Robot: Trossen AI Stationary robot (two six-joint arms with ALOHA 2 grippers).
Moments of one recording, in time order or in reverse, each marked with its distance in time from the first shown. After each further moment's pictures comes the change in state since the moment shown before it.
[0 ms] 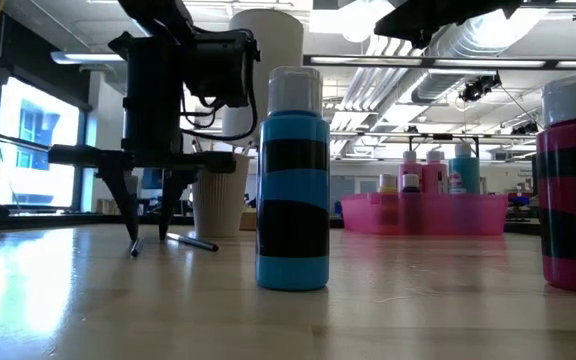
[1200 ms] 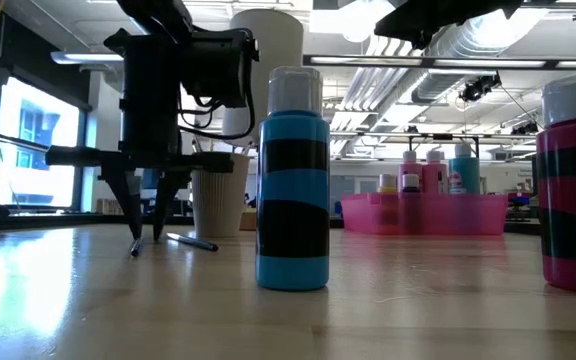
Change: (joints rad) left arm -0.001 0.017 0.000 -0.012 -0.079 -0.007; right arm 0.000 0.000 0.000 -0.005 0.000 0.003
